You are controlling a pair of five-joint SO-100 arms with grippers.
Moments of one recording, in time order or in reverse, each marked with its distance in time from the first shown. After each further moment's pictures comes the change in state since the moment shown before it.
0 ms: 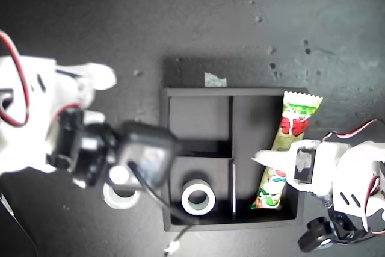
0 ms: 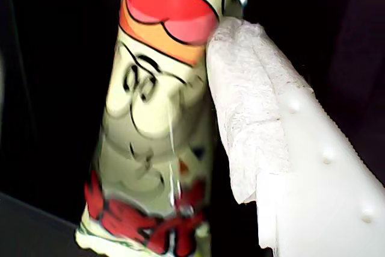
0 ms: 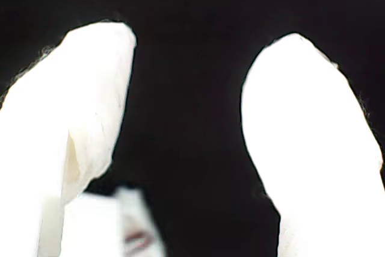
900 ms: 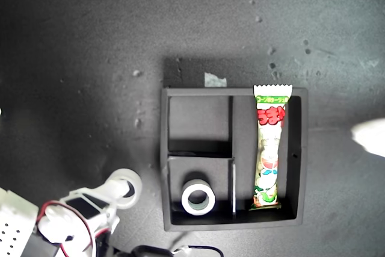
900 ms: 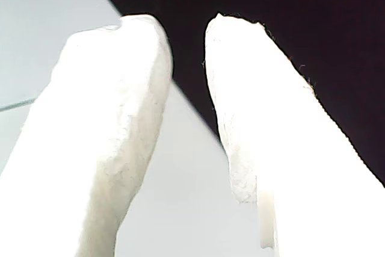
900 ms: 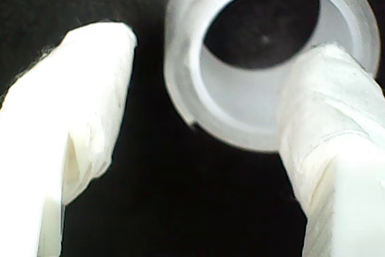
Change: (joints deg) arm 0 29.0 -15.6 16.1 -42.2 -21.0; arm 1 10.1 11.2 -65.7 44.6 10.9
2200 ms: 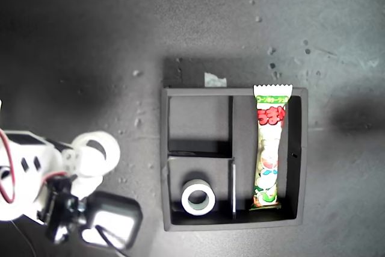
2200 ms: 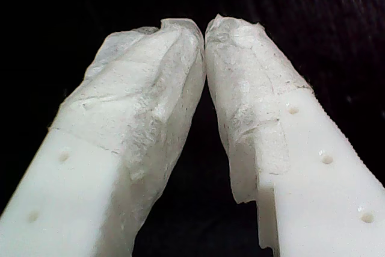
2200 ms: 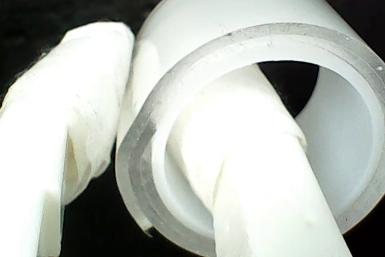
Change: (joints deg) arm 0 -18.9 28.1 0.9 15.4 18.5; arm 1 2.8 103.6 144.1 -33.0 36.4
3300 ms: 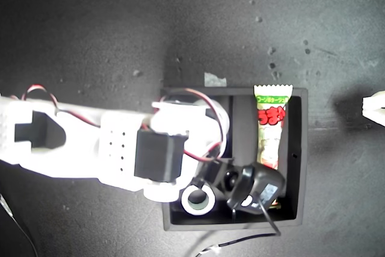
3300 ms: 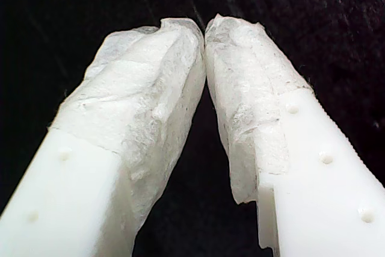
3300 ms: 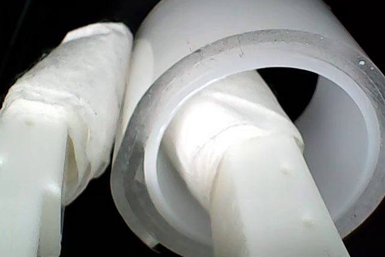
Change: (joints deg) arm 0 -5.3 -88.9 -104.5 29.4 12.4; arm 1 2.3 0.4 20.8 -16.0 -6.4
